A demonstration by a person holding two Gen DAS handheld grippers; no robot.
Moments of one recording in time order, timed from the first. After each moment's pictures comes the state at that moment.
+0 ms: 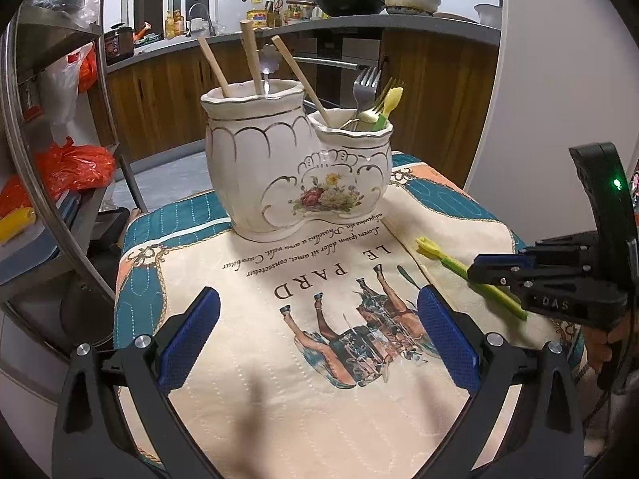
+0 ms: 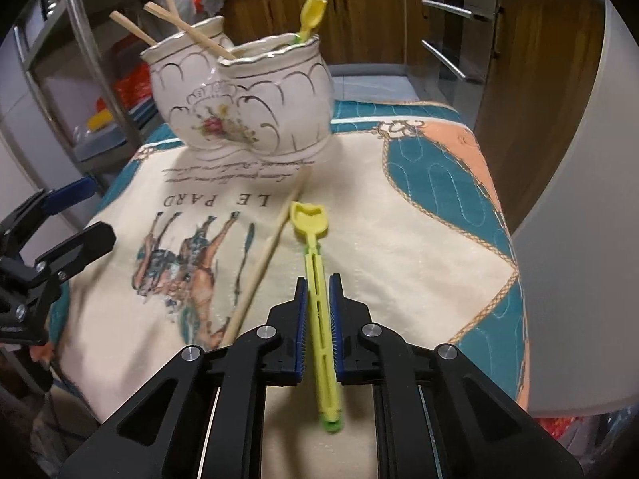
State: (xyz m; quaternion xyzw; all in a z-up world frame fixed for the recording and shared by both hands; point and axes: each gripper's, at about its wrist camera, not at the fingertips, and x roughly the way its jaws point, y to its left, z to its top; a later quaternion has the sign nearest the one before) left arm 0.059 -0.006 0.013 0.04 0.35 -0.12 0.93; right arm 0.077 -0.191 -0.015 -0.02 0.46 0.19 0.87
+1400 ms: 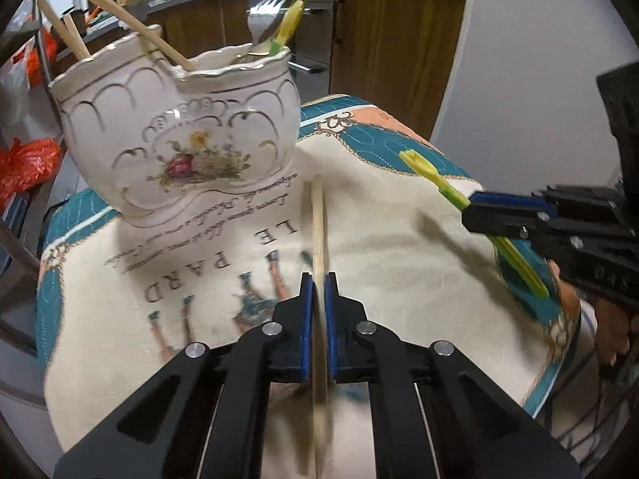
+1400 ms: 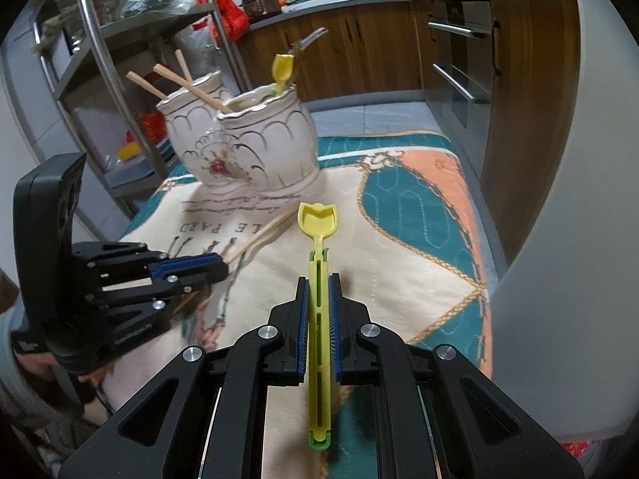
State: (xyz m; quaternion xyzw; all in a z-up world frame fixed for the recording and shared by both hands) left arm 0.088 -0.078 -0.017 0.07 0.43 -0.16 0.88; right arm 0.073 -0.240 0.001 0.02 0.41 0.24 0.88
